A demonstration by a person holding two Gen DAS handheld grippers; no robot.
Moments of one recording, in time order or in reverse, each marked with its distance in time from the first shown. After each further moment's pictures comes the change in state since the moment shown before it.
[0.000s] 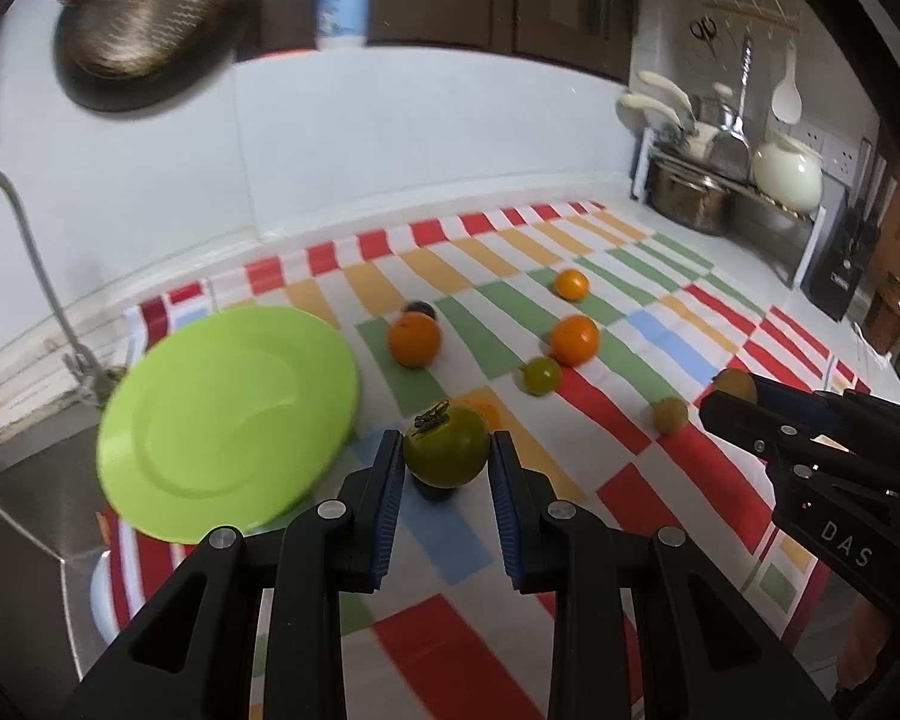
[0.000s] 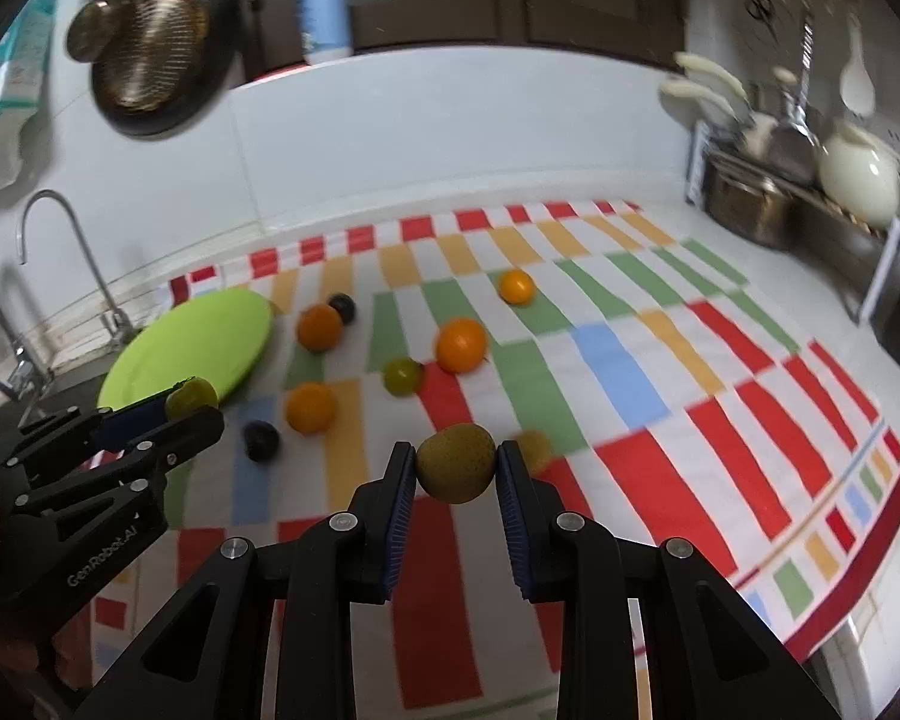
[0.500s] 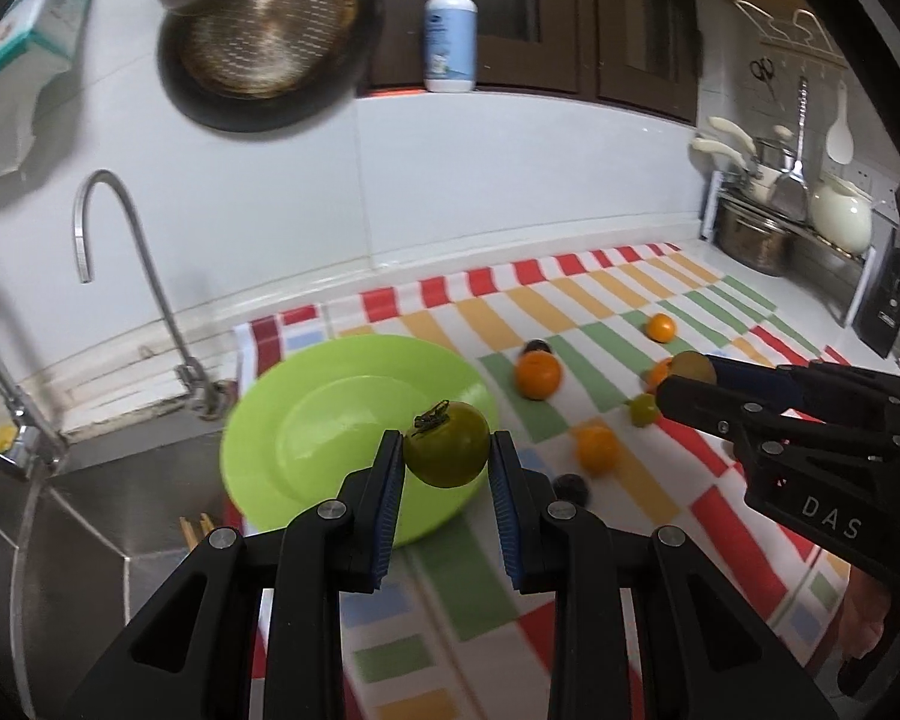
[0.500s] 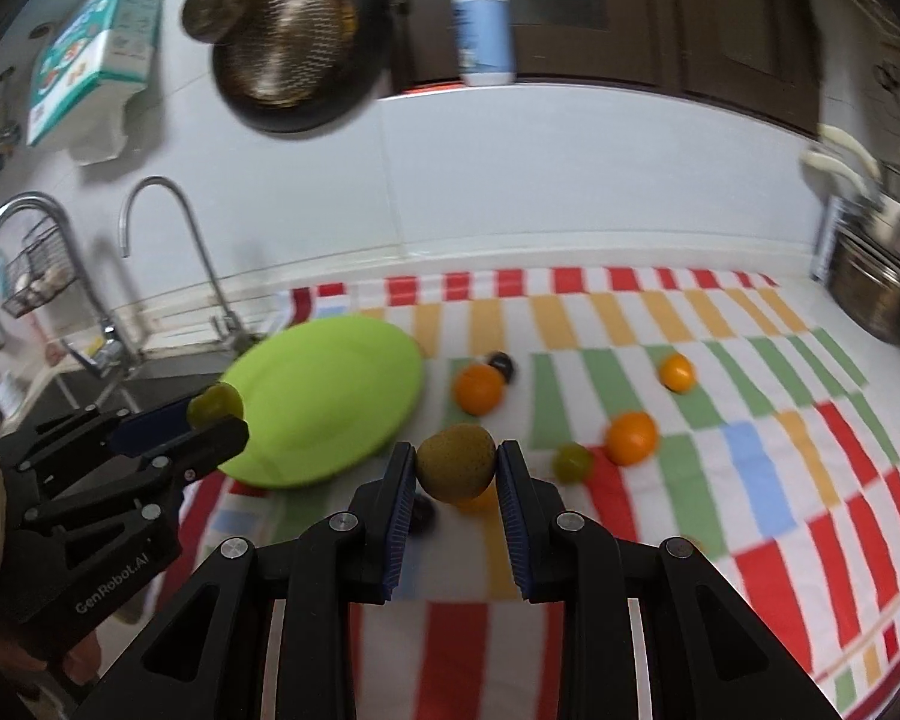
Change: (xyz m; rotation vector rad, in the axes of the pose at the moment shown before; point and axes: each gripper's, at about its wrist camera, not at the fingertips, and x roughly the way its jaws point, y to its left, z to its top) left arm -0.035 0.059 0.004 -0.044 -0.060 0.147; right arm 0.017 0.075 0.037 -0.145 -0.034 0.246
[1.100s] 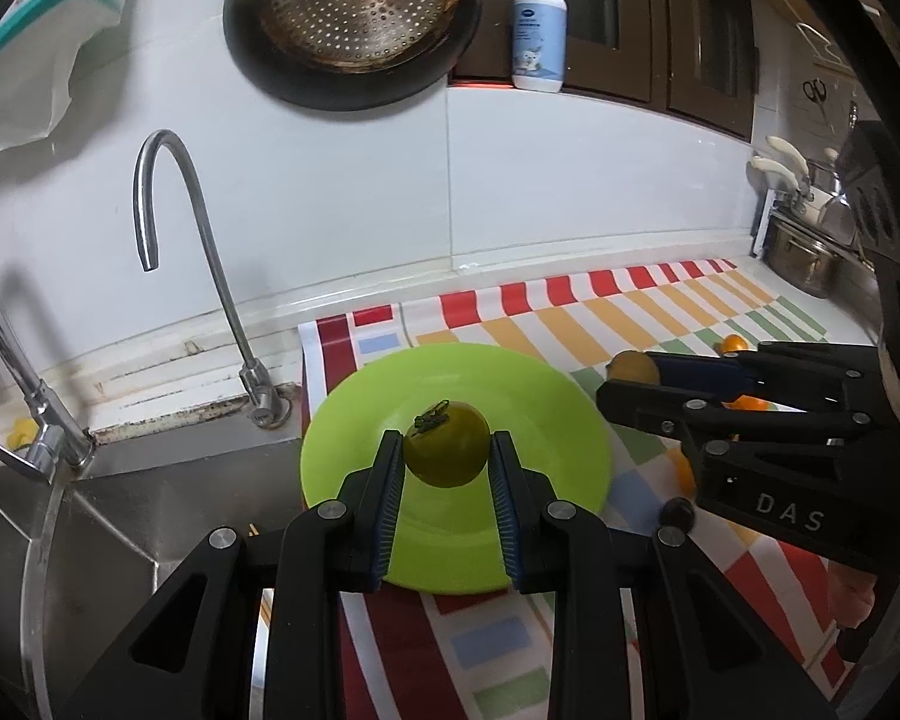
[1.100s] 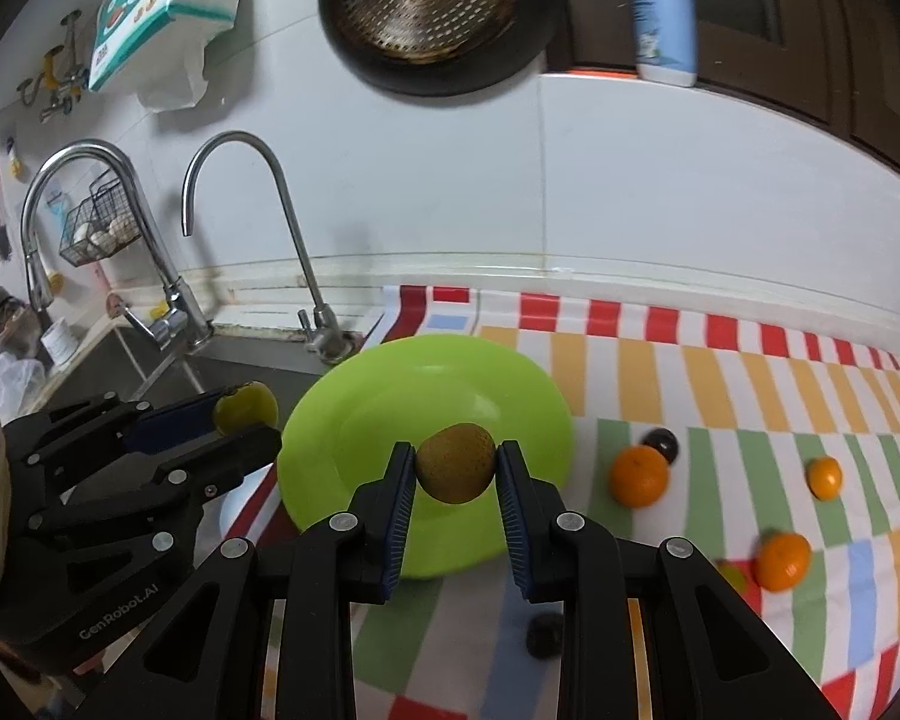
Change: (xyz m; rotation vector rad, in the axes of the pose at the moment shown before) left arm 0.024 0.065 0.010 -0.045 0.011 0.050; right arm 0.074 0.058 0.046 -0.147 0.066 0.182
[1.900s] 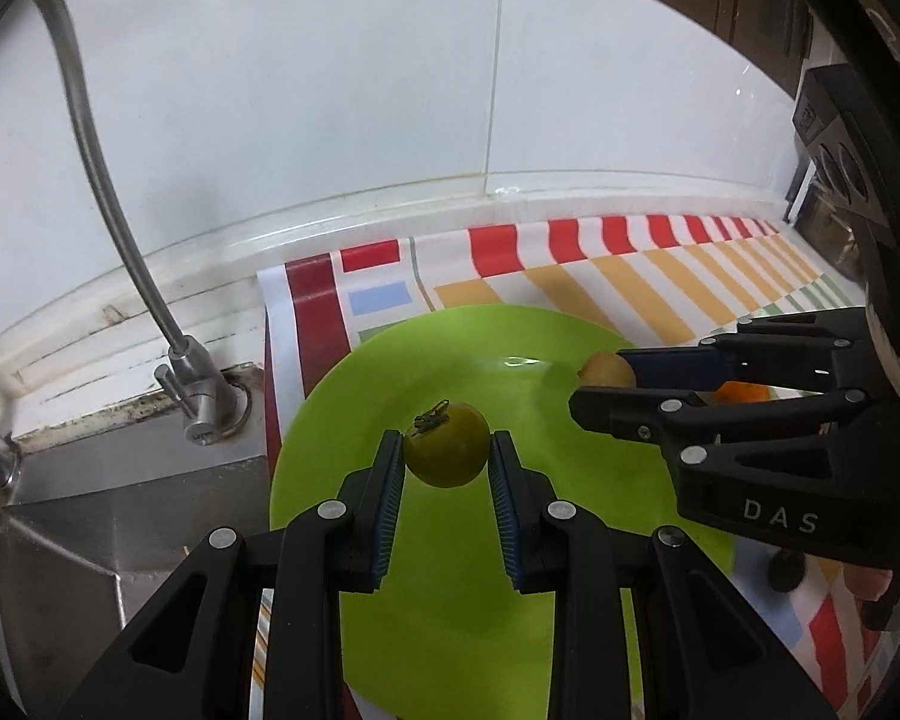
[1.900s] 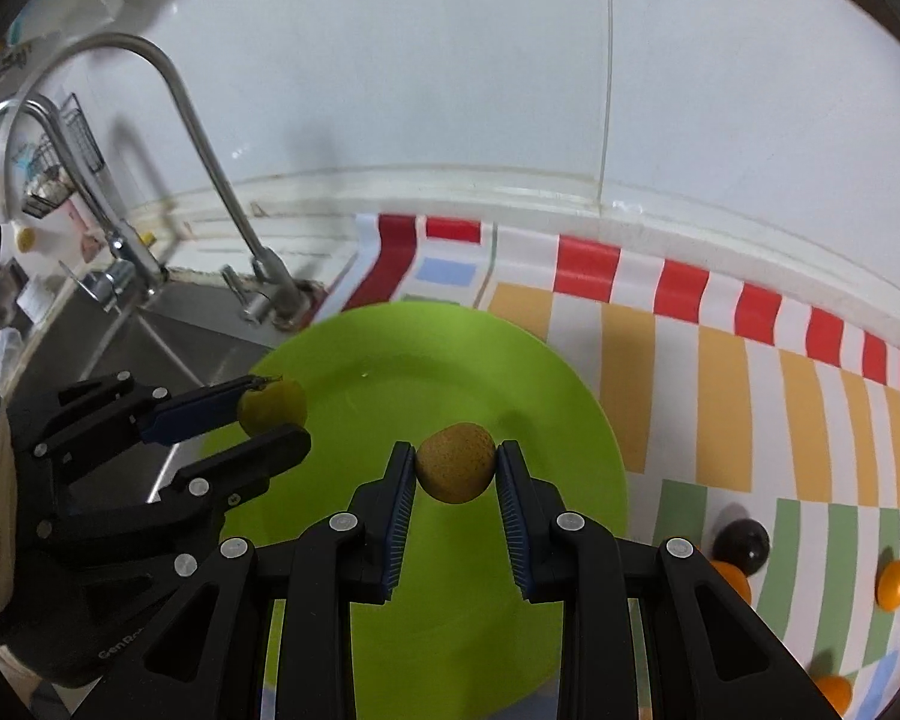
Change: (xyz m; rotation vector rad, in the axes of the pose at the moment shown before) left arm 0.123 0.035 0.012 -0.022 0.198 -0.066; right arm 0.133 -0.025 0.039 -0.024 0.274 0.046
